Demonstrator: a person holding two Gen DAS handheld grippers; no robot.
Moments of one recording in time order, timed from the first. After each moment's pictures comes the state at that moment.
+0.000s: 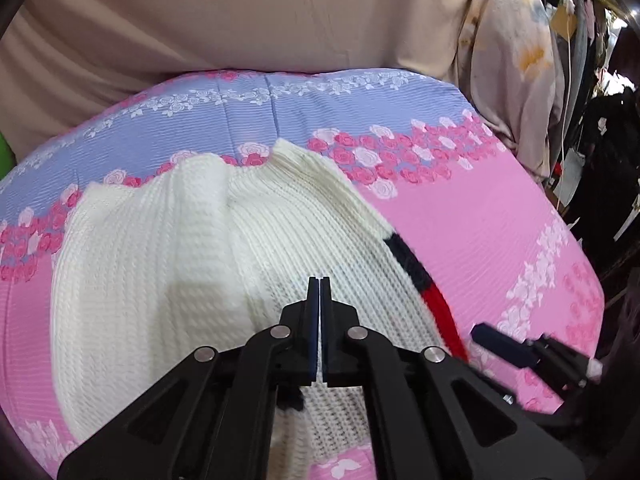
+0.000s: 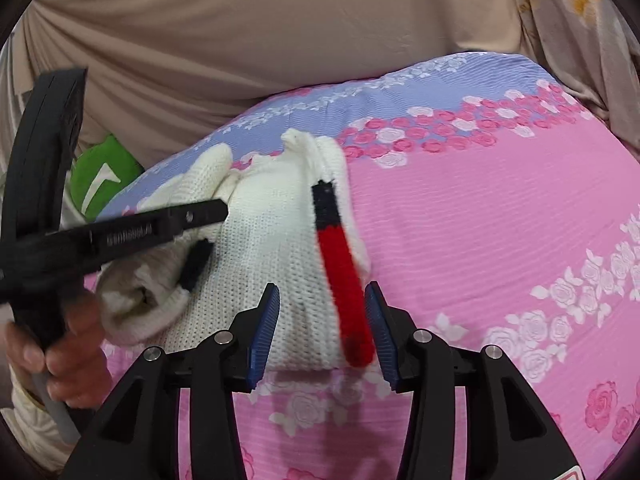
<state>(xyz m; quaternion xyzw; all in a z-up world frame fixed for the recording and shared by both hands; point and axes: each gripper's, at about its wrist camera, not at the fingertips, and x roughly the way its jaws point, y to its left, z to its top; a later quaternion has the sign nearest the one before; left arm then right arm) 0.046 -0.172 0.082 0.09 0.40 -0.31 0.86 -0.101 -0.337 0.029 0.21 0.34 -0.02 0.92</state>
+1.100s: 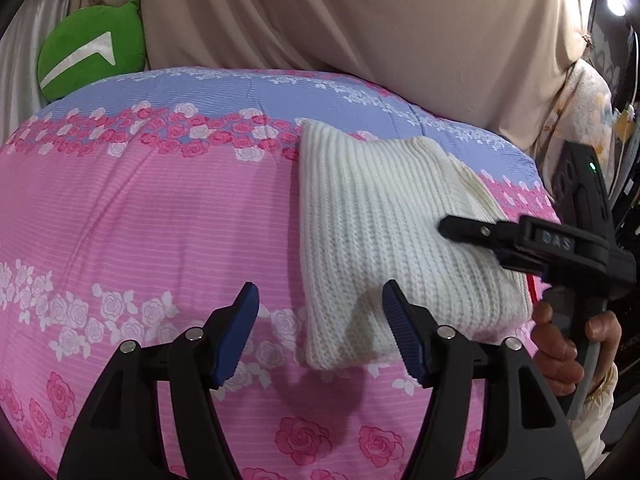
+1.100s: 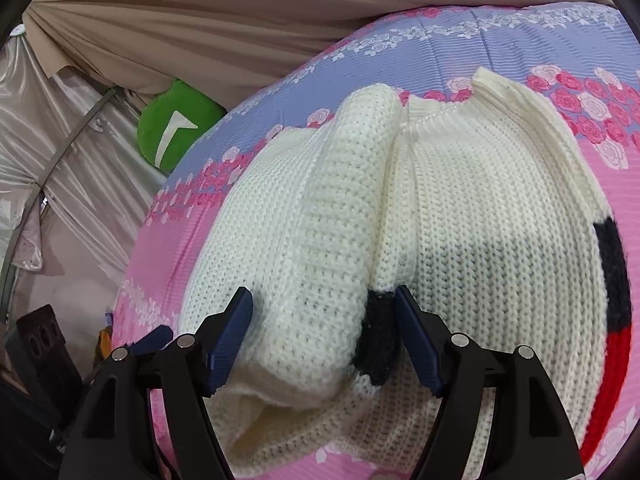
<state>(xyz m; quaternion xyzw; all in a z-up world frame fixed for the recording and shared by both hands) -0.003 0.021 0.073 -0.04 0.39 -0.18 0.90 0.032 -0.248 0.035 0.25 0.45 0.17 0.84</state>
